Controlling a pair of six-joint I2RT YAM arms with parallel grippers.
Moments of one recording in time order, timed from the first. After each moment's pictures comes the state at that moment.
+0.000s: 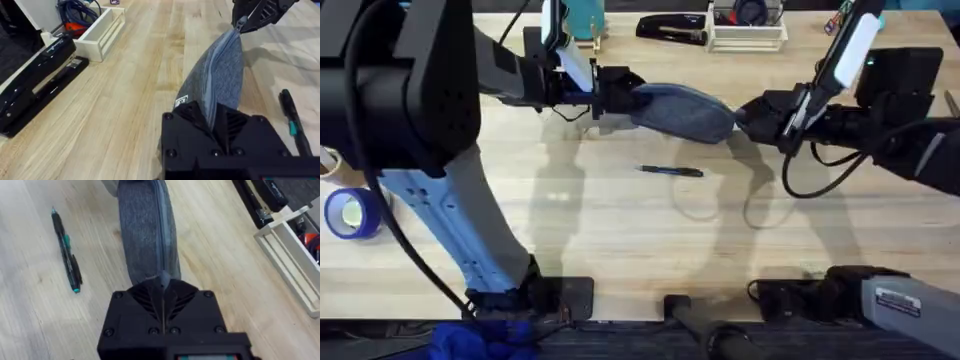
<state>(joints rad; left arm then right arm) -0.01 2.06 1.03 0.19 1.37 0.82 -0.04 1.29 0.58 -0.07 -0.73 -0.89</state>
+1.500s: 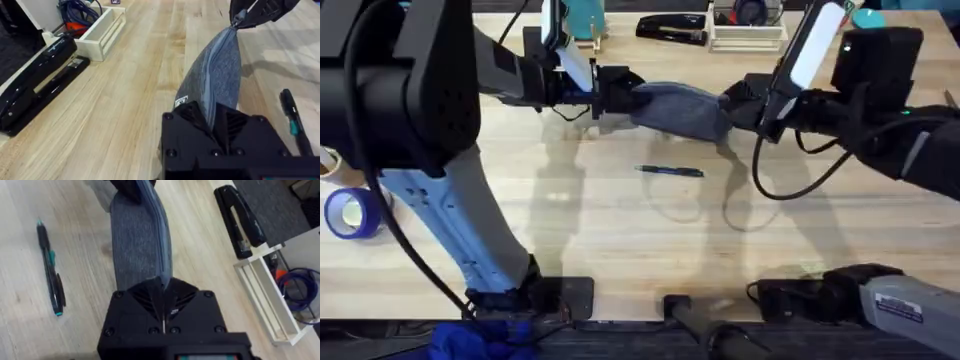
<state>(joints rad) -0.01 2.06 1.03 0.19 1.37 0.82 0.14 1.28 0.63 0.01 -0.55 -0.88</state>
